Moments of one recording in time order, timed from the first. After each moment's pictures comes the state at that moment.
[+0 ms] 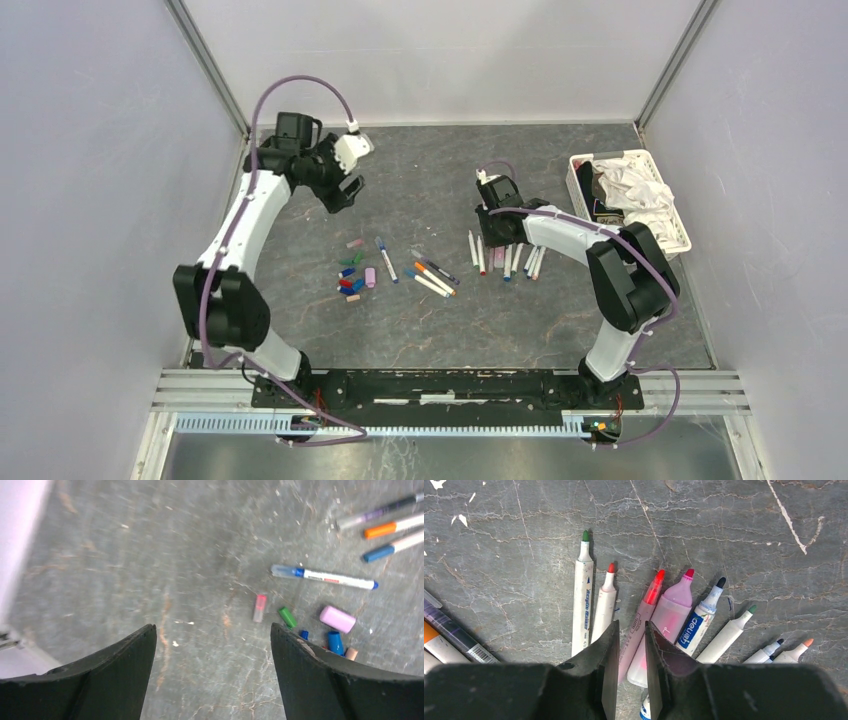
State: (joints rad) left arm -0.12 1.62 1.47 -0.83 0.41 0.87; right arm 0.52 1.77 1.11 -0.36 0.14 0.25
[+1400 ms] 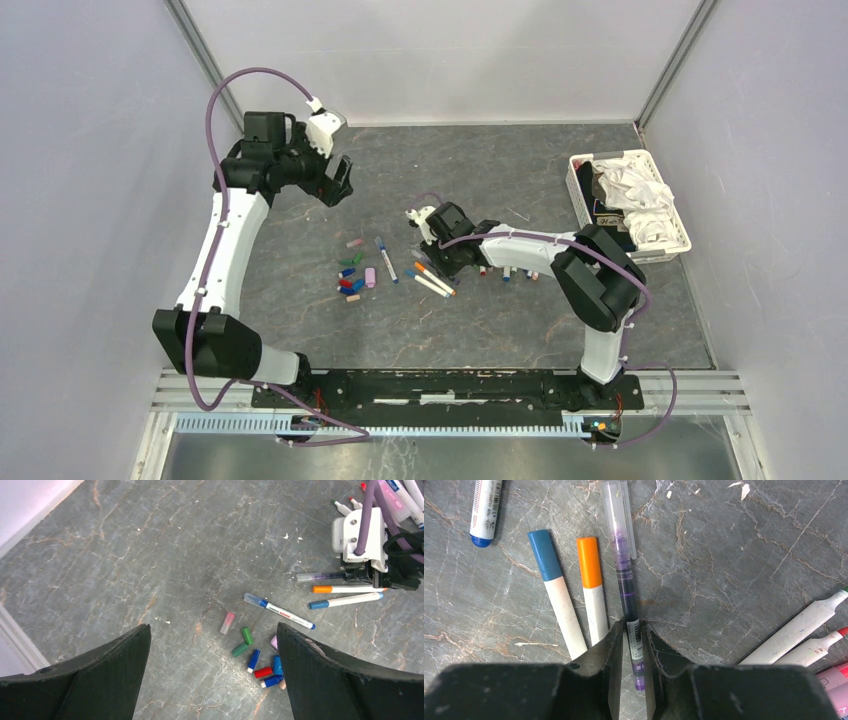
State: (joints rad) left arm -0.08 1.42 1.50 -0.80 0.44 0.49; right arm 0.81 1.88 1.17 -0.30 -0.02 0.04
